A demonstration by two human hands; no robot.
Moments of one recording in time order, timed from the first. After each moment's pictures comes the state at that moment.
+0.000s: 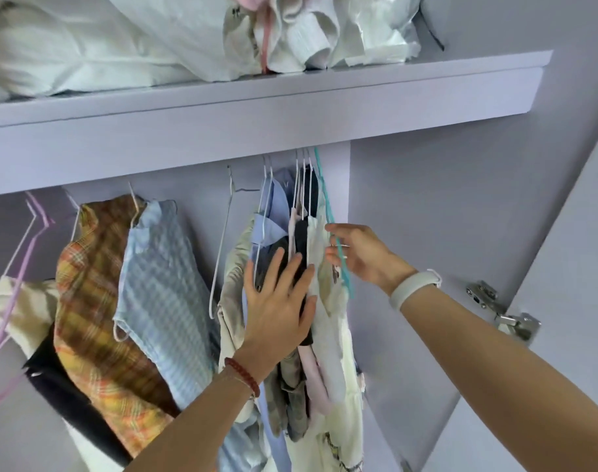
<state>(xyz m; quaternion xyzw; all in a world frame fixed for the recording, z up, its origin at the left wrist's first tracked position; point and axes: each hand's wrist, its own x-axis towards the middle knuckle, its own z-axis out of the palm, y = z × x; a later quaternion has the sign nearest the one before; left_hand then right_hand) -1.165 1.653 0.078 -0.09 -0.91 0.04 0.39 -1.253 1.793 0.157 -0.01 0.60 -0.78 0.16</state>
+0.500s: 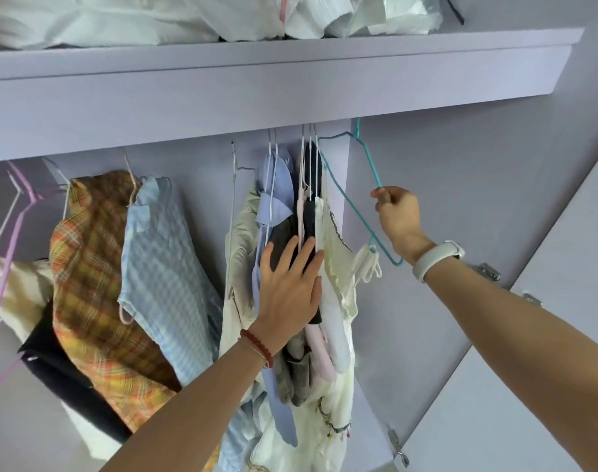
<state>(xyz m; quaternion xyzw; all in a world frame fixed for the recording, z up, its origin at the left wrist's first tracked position) -1.176 1.649 0.069 -0.10 -0.93 0.03 0.35 -1.287 1.816 0.148 0.00 0.79 -0.59 -0.17</state>
